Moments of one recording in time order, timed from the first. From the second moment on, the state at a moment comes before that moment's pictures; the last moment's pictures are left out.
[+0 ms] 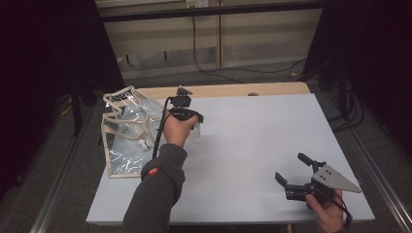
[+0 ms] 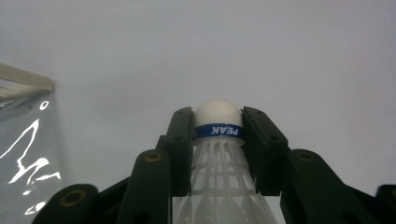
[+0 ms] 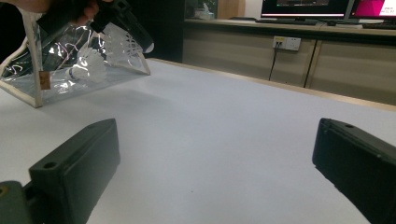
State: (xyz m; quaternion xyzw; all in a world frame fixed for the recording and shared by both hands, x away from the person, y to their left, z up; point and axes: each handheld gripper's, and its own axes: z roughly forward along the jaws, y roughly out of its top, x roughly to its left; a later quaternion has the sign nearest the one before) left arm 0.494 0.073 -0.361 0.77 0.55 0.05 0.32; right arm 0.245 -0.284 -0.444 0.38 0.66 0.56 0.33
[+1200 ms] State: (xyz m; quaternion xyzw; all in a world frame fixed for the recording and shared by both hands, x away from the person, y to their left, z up) left arm 0.482 0.095 -0.293 0.78 0.54 0.04 0.32; right arm 0.246 -0.283 -0.444 0.38 0.66 0.56 0.33
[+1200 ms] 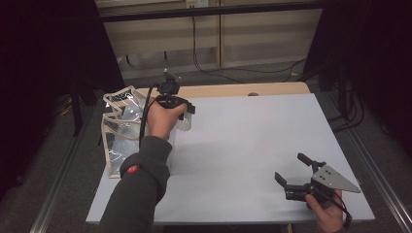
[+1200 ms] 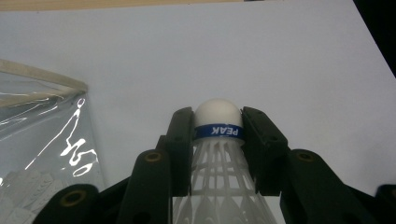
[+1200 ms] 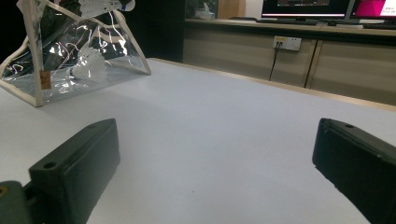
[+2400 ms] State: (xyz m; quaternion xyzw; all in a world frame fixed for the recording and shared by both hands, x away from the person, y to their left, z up) left arm 0.481 0.112 -0.256 0.78 0.54 0.04 0.31; right arm 0.245 -0.284 -0.443 0.38 0.66 0.56 0.33
